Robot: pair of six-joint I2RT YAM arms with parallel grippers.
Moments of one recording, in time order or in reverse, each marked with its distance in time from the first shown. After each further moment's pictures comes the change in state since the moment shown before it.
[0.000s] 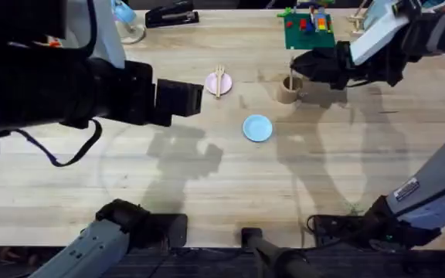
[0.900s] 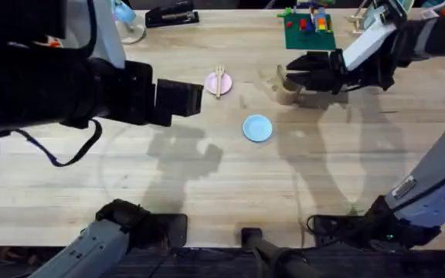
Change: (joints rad) left arm 0.000 0.000 0.000 0.000 0.000 0.000; right arm 0.011 0.058 0.000 0.000 0.000 0.000
